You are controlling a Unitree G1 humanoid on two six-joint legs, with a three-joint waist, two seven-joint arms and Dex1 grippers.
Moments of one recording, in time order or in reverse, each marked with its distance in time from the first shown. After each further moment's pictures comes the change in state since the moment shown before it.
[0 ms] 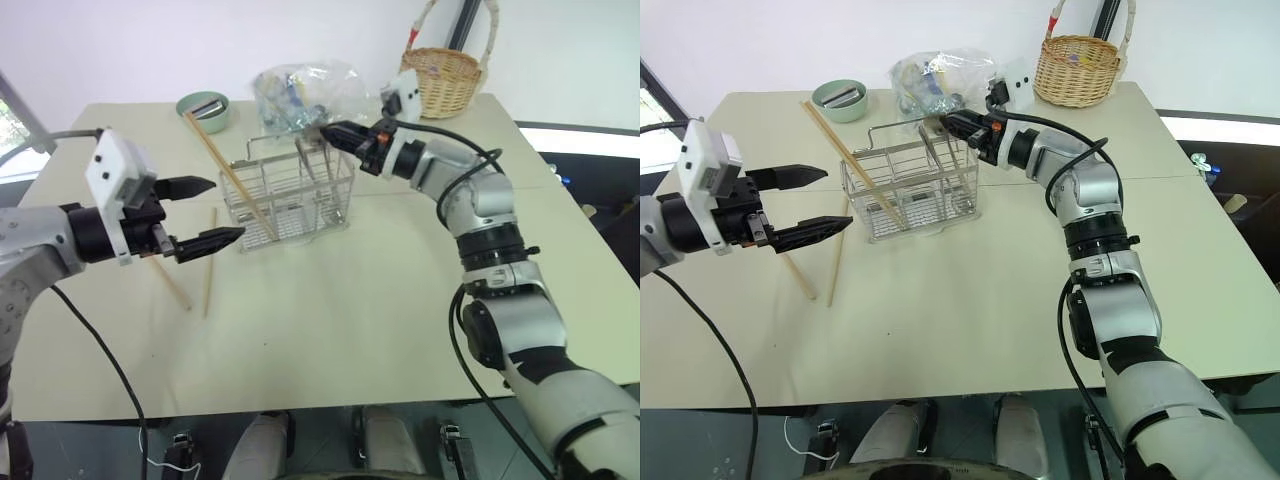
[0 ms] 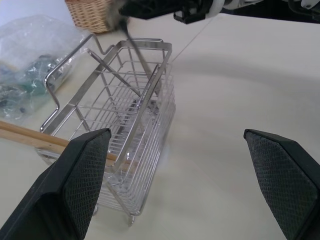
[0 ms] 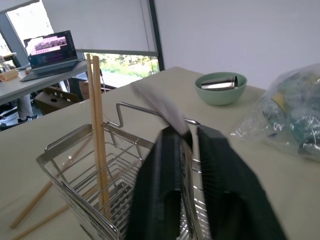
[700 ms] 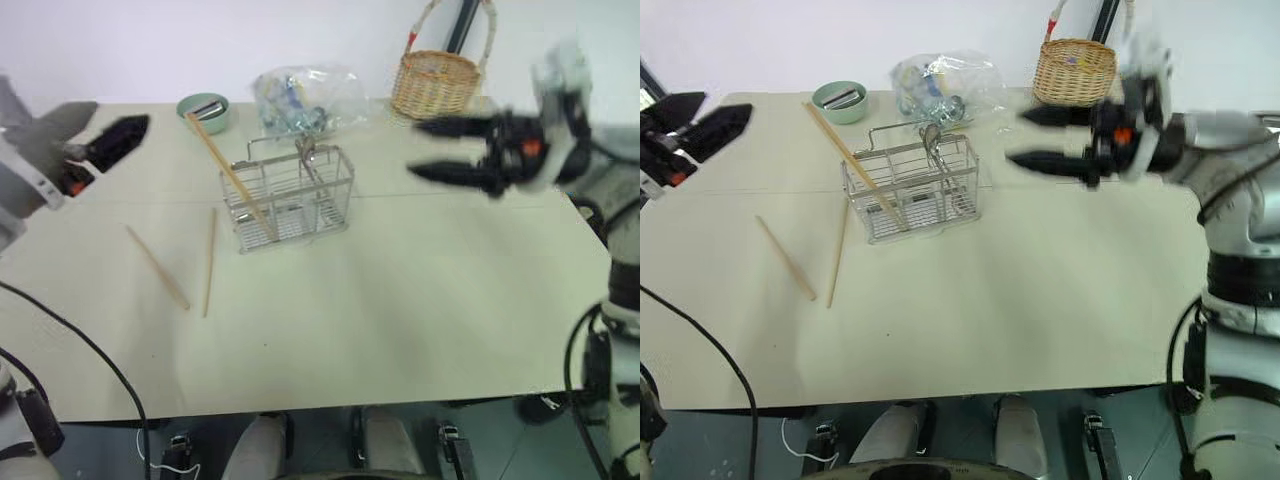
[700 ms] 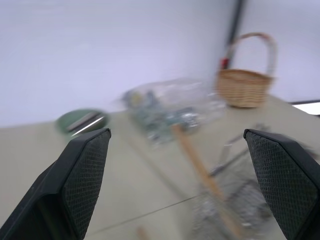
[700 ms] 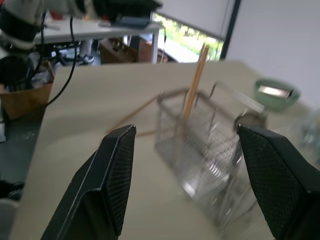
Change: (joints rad) left arm -0.145 -0.117 0.286 0.189 -0.079 0.202 0.570; right arm 0.434 -0.560 -0.158 -0.729 0.279 0.259 0.477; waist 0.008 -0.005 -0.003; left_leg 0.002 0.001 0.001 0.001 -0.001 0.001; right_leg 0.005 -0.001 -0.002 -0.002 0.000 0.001
